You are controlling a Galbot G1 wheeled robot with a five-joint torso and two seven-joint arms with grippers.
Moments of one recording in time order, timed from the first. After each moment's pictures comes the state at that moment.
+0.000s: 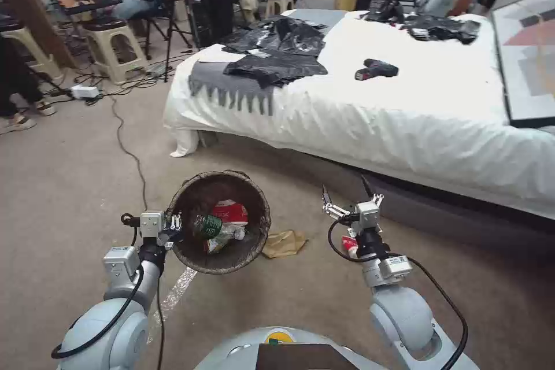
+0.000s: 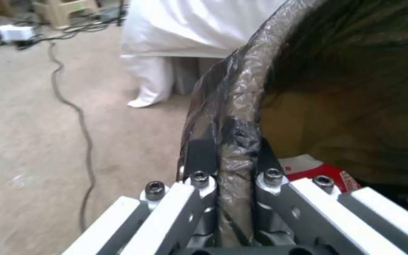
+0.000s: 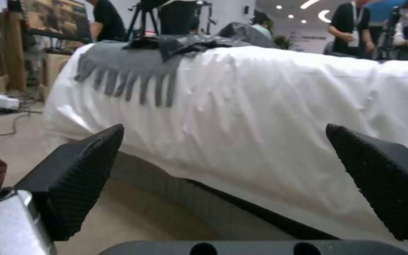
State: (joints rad) left arm 1.75 -1.34 -0.67 -2.44 -0.31 0.46 -0.12; right arm -1.57 1.14 0.35 2.18 0.11 0.15 0.24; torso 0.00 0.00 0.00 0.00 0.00
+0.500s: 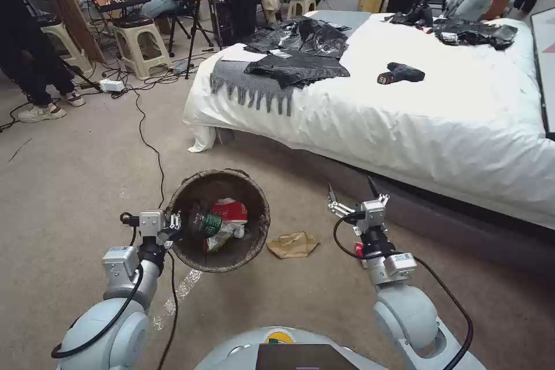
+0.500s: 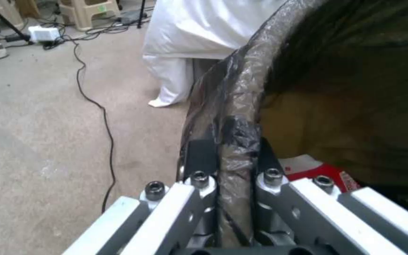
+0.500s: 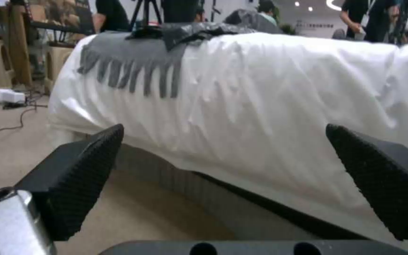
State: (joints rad) left arm 1.74 -1.34 -0.68 -2.44 -0.31 0.44 -0.12; right arm -1.60 1.12 0.39 2.18 0.18 0.12 0.26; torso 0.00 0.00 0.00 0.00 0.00
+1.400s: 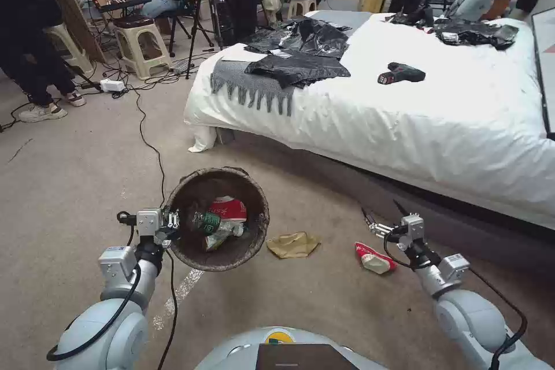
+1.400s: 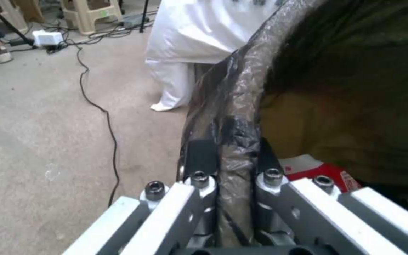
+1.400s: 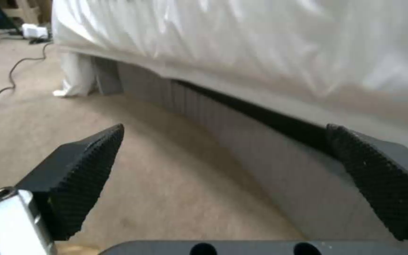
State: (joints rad) left arm 1.75 -1.34 -0.68 -2.46 -0.31 0.44 -0.12; right arm -1.68 0.96 0.69 1.92 0.55 0.15 -0.15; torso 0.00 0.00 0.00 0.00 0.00
